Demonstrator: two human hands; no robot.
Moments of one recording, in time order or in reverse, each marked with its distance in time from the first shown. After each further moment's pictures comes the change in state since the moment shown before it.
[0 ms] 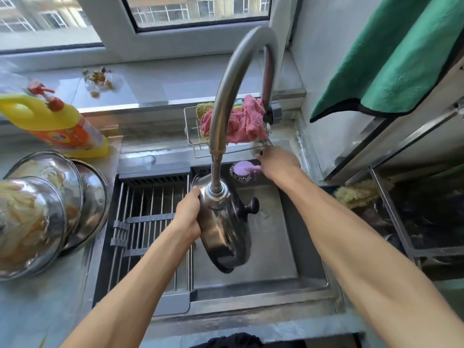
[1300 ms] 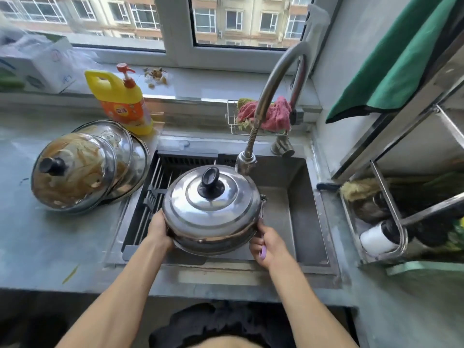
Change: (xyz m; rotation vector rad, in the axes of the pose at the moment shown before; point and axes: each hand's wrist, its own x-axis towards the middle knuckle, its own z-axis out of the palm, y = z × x) left_hand -0.032 -0.078 -0.154 -0.414 0.005 0.020; right_hand -0.197 -0.022 0.154 2.075 -0.569 0.582
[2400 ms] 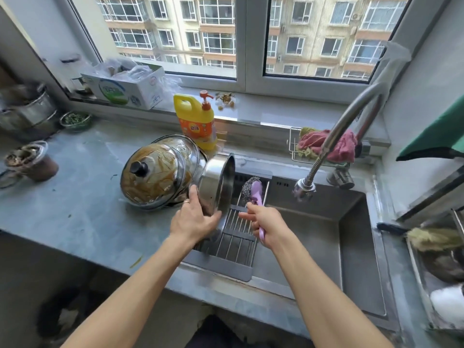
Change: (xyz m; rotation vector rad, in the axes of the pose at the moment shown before) left_hand -0.073 0.068 -0.036 1.462 0.372 0.773; right_hand -0.033 0.017 0.161 -0.721 -0.124 -0.148
